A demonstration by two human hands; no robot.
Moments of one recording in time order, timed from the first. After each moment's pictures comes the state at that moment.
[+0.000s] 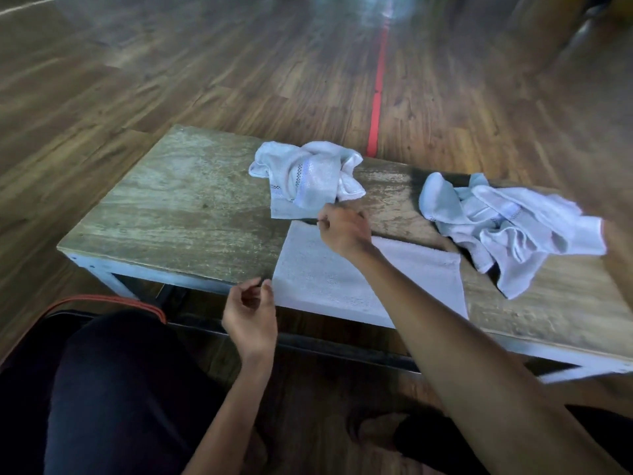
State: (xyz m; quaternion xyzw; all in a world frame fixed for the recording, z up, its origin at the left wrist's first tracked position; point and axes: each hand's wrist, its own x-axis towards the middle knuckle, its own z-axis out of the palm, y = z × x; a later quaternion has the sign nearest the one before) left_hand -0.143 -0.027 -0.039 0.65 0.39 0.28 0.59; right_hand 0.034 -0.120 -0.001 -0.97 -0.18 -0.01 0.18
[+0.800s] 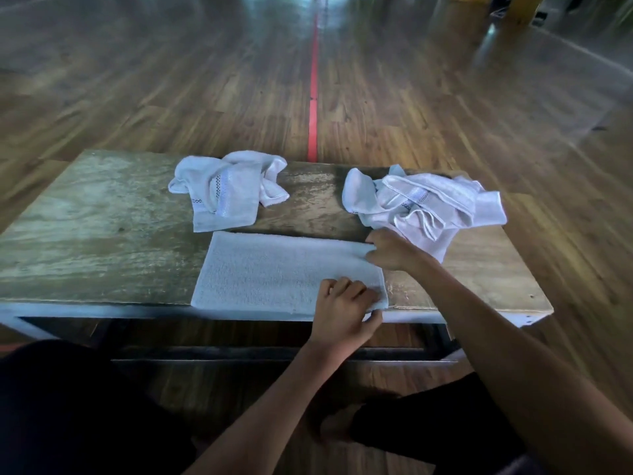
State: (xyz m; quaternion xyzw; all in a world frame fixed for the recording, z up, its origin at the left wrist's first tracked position) left_hand -0.094 -0.206 -0.046 0.92 -0.18 0.25 0.25; right_hand 0.036 -0.331 0.009 -0.97 -0.11 0.17 0.12
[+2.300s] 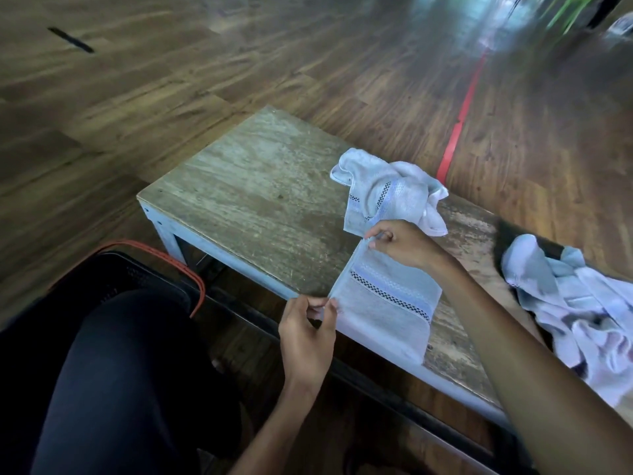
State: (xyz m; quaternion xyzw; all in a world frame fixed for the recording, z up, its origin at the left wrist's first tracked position) left_hand -0.144 -0.019 -0.051 0.67 0.36 0.26 0.59; right_hand 0.074 -0.085 0.015 -0.90 -0.31 0.21 0.23
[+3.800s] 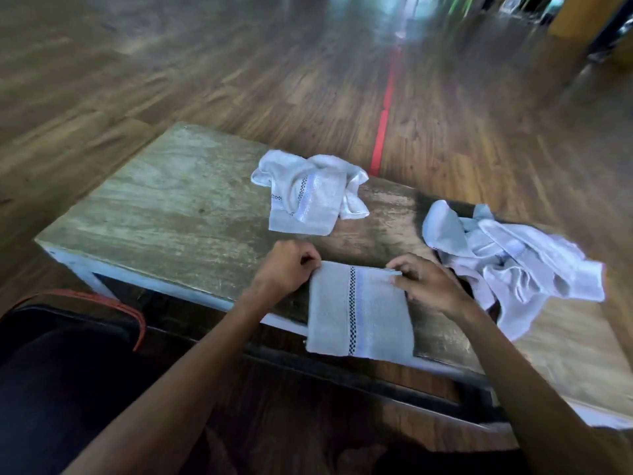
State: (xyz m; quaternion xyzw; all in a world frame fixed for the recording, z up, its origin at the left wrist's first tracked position) left_hand -0.018 0.003 -0.030 0.92 0.04 0.03 0.38; right_hand 0.040 -0.265 -0.006 -0.90 -0.16 0.16 0.37
